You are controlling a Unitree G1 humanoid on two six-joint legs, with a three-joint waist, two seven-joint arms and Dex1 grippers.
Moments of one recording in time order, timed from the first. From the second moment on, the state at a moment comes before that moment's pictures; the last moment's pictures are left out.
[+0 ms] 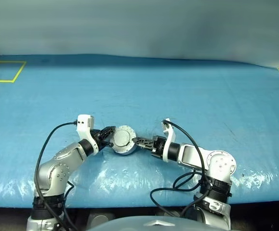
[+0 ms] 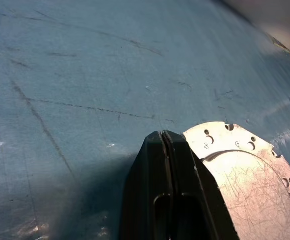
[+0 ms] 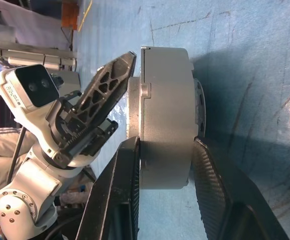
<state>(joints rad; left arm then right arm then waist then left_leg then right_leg) -0.06 0.24 0.20 -0.32 -0.73 0.87 -0.29 -0.26 0.13 -0.43 -0.20 1.11 1.60 -0.05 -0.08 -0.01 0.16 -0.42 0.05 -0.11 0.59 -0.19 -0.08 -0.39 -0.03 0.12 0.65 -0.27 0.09</state>
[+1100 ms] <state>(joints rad) 0.18 -0.07 0.32 -0.42 -1.55 0.66 -0.02 -0.18 0.07 -0.03 -0.14 1.87 0.94 -0.40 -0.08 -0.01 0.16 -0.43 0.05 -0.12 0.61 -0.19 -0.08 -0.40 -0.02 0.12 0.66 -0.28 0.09</state>
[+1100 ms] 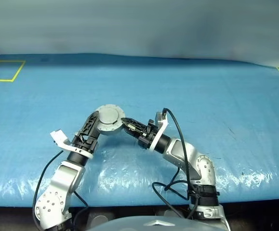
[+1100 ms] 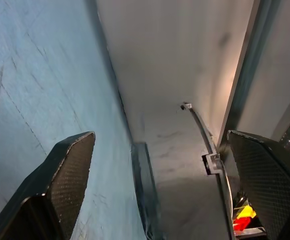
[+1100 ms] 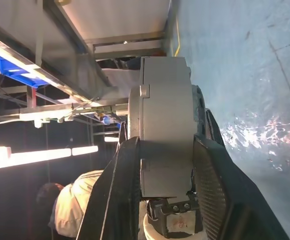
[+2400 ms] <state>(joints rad) -0.01 0.06 0.25 -0.24 -1.65 0.46 0.19 -0.26 -0.39 0.35 -0.37 0.94 0.74 0.01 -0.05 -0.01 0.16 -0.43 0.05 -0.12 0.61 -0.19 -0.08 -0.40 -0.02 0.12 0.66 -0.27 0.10</state>
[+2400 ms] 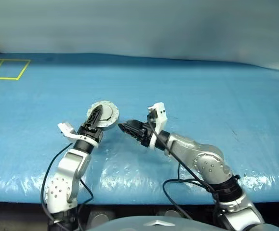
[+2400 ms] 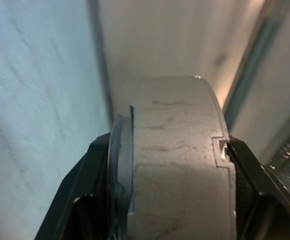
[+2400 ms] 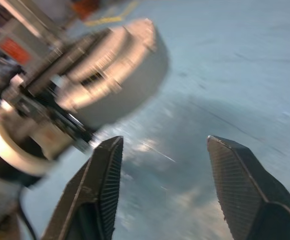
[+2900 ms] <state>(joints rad) -0.52 0.14 0.34 0.43 -1.42 0.52 0.06 -0.06 -0.41 0.47 -0.42 0.25 0.45 0.05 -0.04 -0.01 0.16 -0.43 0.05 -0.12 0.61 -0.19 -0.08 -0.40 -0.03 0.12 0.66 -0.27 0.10</state>
